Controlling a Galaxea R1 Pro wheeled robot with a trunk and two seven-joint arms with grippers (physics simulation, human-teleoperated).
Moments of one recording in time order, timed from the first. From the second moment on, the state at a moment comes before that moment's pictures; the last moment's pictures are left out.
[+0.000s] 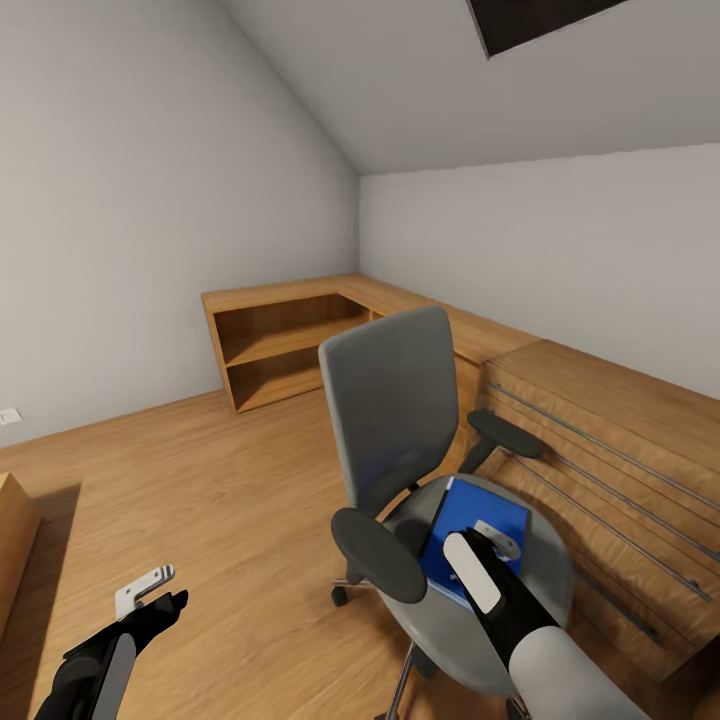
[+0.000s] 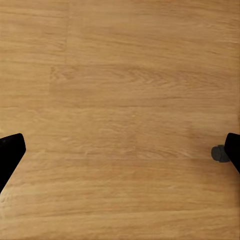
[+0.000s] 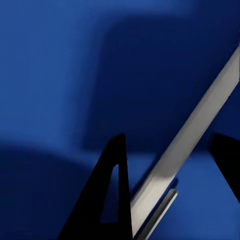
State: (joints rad) left arm -0.27 0.02 0.42 -1.09 0.19 0.51 0.08; right arm -0.62 0.07 0.23 -0.78 -0.84 0.33 -0.84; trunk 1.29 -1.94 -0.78
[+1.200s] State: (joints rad) left arm -0.27 0.01 0.42 -1.09 0.19 0.51 0.08; right arm -0.62 0.07 0.23 -0.77 -0.81 0.34 -0.85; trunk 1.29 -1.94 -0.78
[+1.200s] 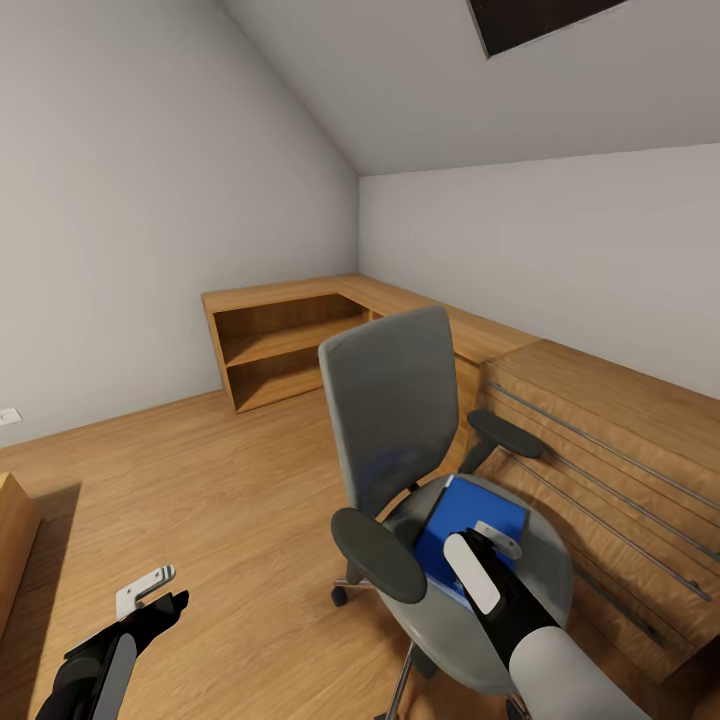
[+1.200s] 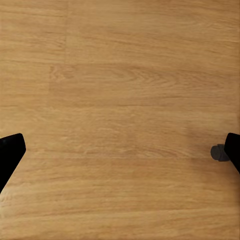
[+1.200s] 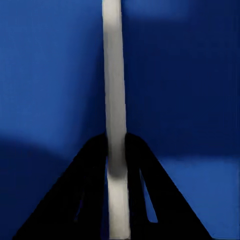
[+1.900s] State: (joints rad) left arm -0.27 0.01 0.42 -1.09 0.19 0.51 0.08; right arm -0.62 0.07 0.23 -0.77 -0.84 0.33 -0.84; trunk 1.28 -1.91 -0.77
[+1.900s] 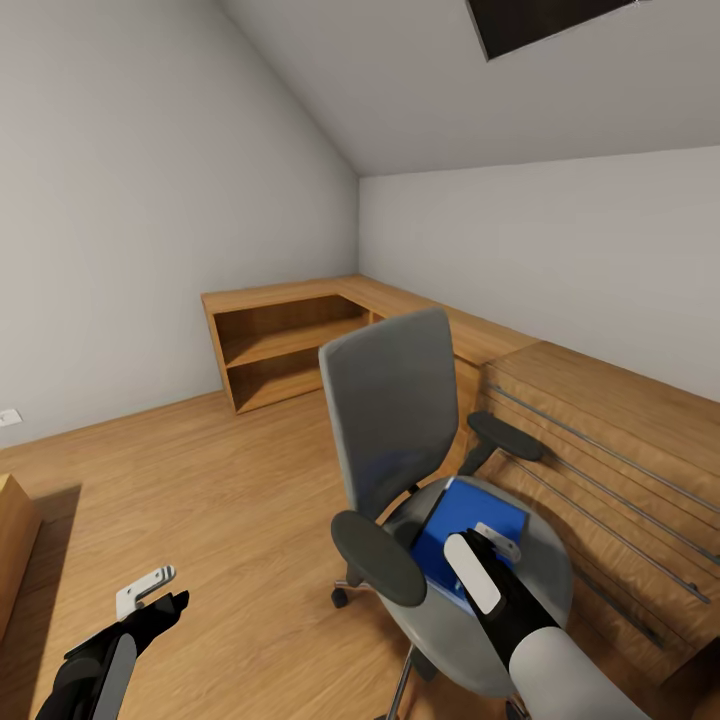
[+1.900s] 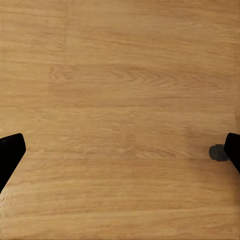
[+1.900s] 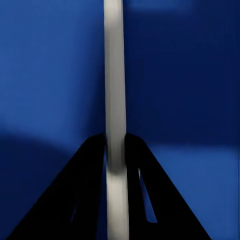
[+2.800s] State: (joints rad) left arm -0.27 0.02 0.41 -1.00 0.19 0.50 0.08; right arm -0.56 0.01 0.23 -1.10 -0.84 0.33 -0.92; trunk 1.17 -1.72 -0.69
